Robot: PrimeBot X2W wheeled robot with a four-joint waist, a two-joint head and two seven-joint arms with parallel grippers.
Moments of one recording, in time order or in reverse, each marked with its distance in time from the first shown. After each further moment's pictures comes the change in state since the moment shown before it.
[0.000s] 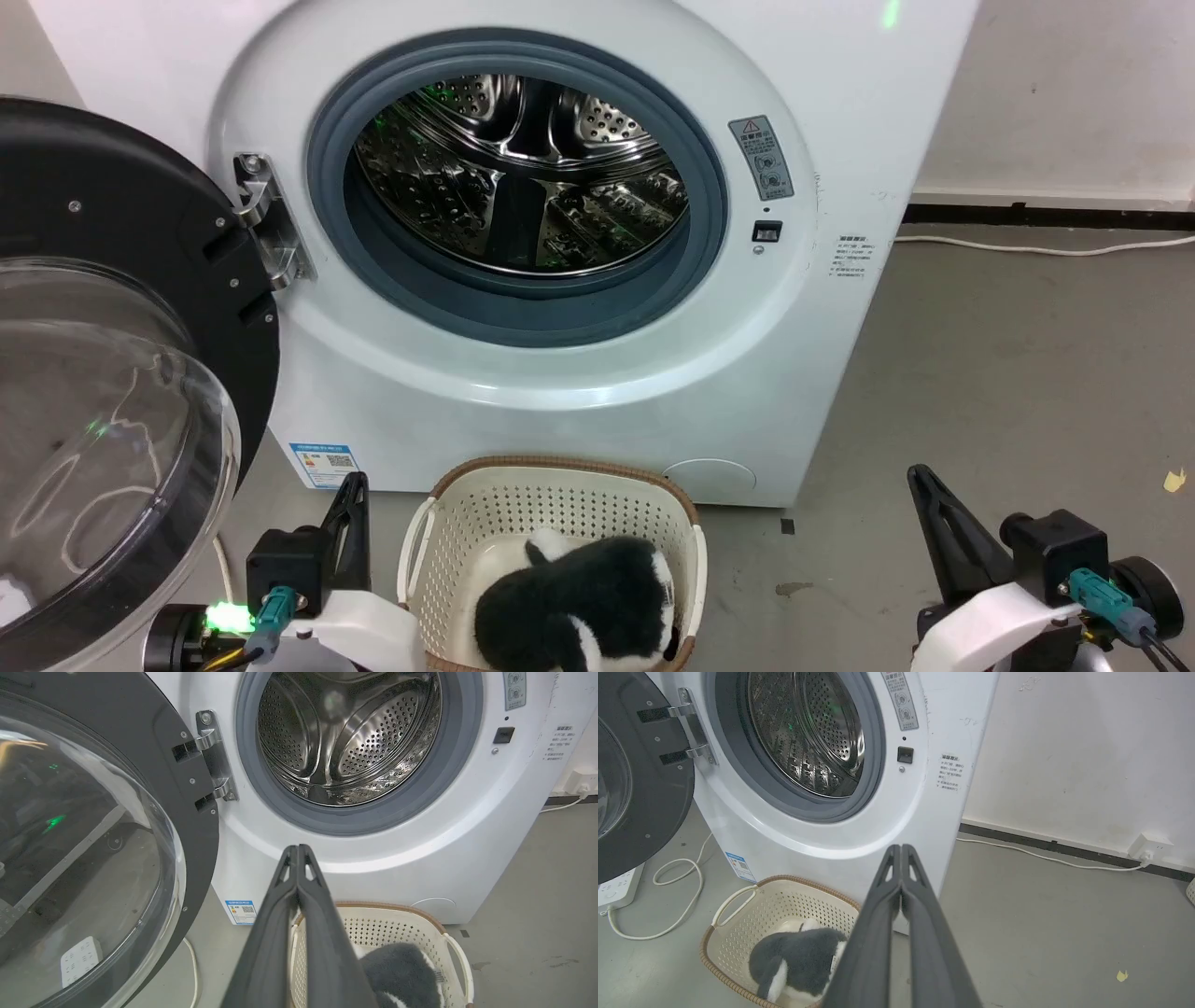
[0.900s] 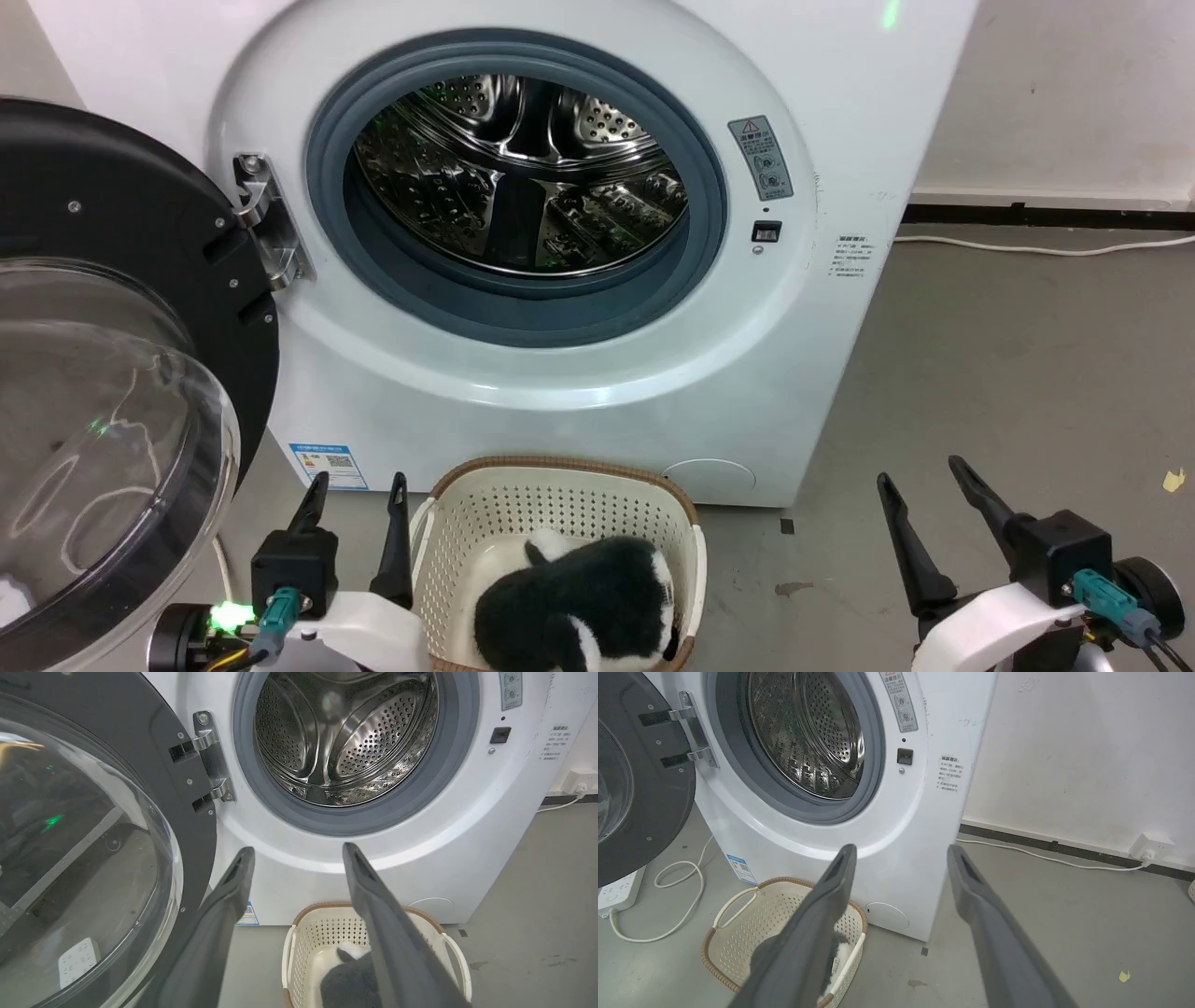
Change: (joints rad) left arm 0.001 0.000 -0.006 0.001 0.000 0.002 -0.002; right arm 0.000 0.000 -0.001 0.000 0.006 0.000 -0.002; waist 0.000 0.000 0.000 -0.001
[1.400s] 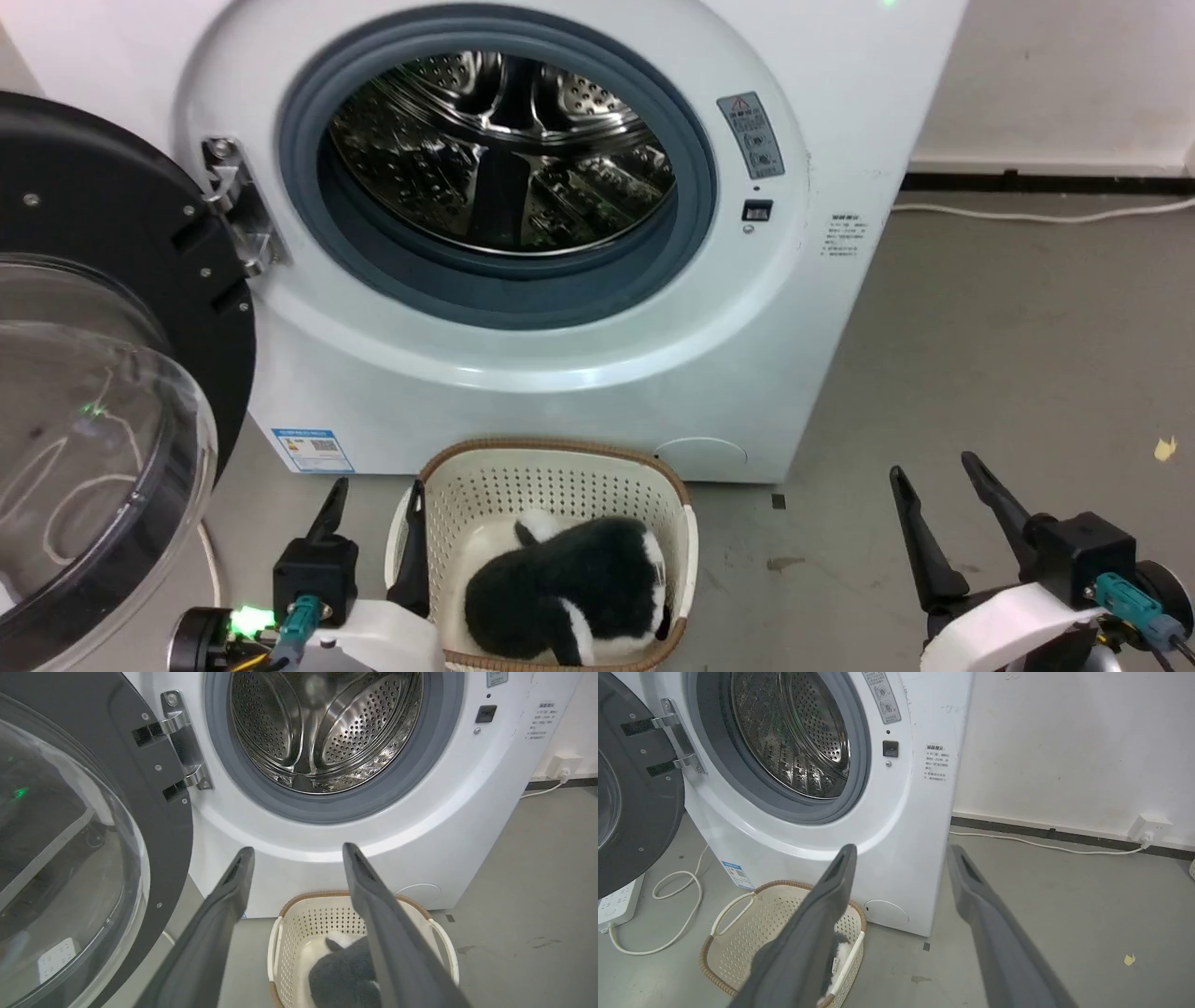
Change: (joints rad) left arm 0.000 0.000 -0.032 0.027 -0.002 0.009 -0.032; right arm 0.000 0.000 -0.017 0.006 0.039 0.000 -0.030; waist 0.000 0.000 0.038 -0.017
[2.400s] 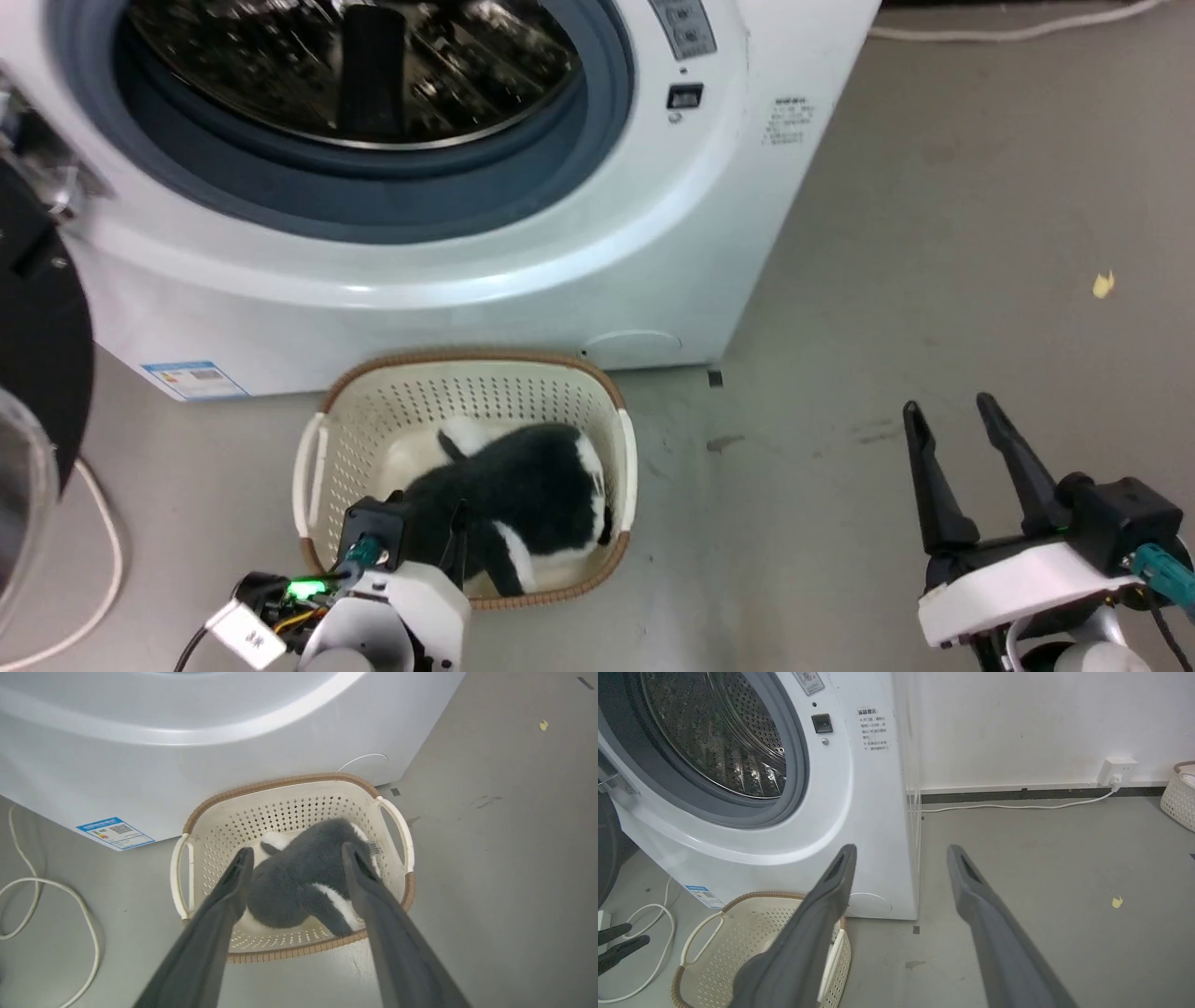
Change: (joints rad) left arm -0.189 0.039 -0.086 0.373 -0.046 -0.047 0.021; right arm -0.066 0.000 0.020 -0.010 0.118 0.000 -0.072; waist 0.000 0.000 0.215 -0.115
